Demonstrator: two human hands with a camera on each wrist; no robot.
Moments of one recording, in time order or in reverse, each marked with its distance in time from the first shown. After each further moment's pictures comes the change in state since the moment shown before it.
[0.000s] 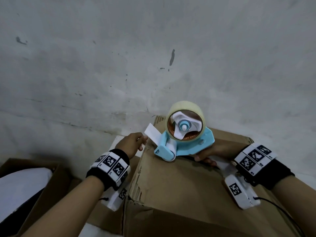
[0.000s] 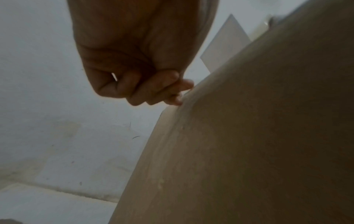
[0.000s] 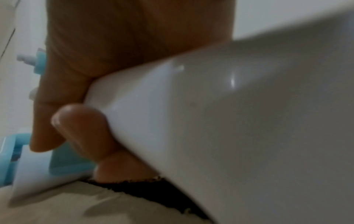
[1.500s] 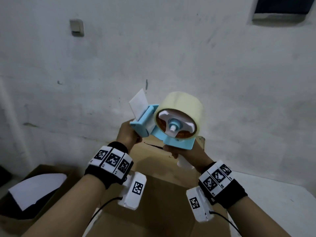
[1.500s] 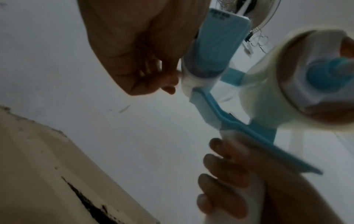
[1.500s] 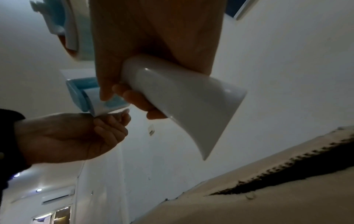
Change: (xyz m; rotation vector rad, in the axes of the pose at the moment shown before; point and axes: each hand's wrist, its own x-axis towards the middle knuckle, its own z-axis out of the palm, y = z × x) left_hand -0.180 0.219 0.058 -0.668 0.464 -0.007; right_hand -0.170 0.060 0.029 0.398 0.357 -0.834
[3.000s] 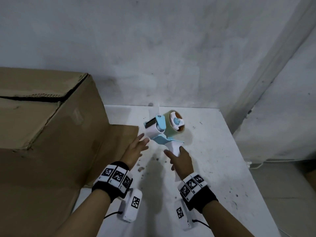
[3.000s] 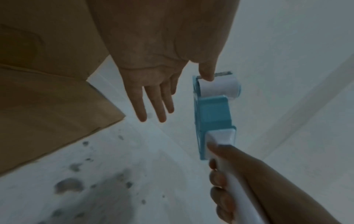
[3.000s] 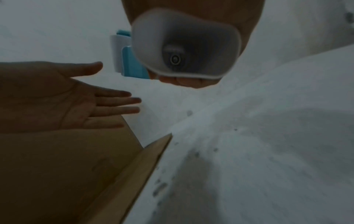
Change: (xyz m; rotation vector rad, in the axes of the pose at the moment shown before) left_hand -0.151 -0.190 0.384 0.145 -0.554 -0.419; right_hand -0.269 0.187 -0.306 -0.261 0.611 0.853
